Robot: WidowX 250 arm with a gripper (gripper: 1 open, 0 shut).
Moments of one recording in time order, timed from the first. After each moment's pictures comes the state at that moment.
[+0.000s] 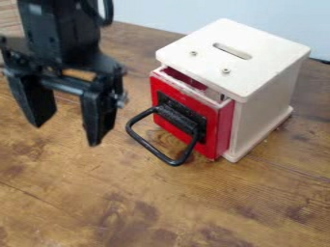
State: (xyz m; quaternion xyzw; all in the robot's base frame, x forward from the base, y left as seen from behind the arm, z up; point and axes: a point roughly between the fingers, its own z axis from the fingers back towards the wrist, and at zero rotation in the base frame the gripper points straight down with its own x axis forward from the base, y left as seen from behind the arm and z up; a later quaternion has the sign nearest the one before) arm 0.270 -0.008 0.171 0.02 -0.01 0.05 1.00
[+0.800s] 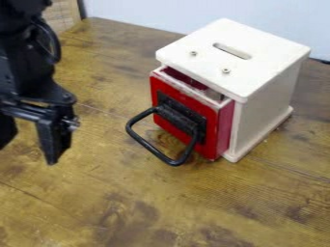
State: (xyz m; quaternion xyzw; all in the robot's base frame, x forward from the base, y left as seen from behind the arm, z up) arm 0.257 0.032 0.155 0.03 -0.01 0.07 1.00
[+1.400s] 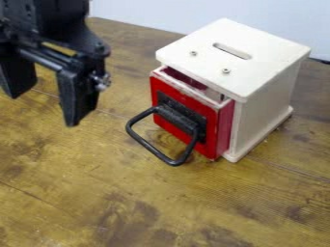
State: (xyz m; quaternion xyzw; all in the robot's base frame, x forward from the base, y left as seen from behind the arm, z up) arm 0.267 -0.001 0.203 0.09 -0.03 0.02 1.00
